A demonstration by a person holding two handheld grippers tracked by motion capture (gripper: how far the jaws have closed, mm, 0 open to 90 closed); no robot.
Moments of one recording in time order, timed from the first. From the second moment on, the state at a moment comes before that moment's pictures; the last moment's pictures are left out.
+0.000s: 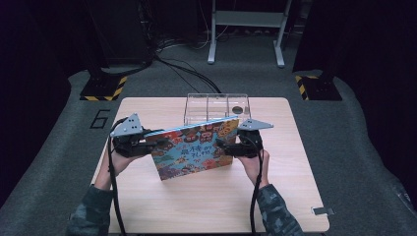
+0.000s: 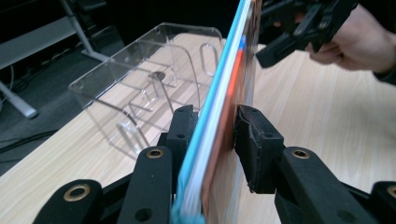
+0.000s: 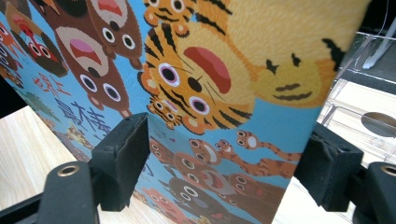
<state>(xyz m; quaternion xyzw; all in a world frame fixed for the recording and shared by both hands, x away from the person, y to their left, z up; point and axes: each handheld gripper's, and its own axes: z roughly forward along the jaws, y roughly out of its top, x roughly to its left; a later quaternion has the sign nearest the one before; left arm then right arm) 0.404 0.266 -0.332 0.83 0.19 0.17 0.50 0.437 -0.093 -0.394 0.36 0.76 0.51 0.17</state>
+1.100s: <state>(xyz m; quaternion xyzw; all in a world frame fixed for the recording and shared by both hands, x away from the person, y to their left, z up) 0.440 0.239 -0.313 0.88 0.15 0.08 0.45 0.442 -0.096 -0.395 0.36 0.77 0.51 0.16</state>
